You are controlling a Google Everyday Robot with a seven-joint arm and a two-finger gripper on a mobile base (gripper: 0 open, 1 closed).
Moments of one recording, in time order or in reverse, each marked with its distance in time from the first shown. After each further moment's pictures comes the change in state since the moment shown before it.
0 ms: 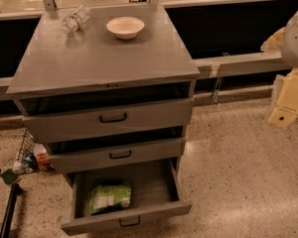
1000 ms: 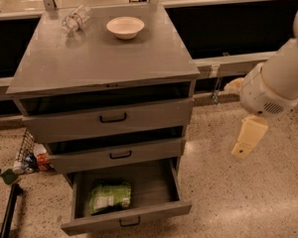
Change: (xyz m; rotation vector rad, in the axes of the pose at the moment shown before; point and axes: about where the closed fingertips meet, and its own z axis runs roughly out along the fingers) arm -0.009 0.018 0.116 -0.087 -0.116 -0.069
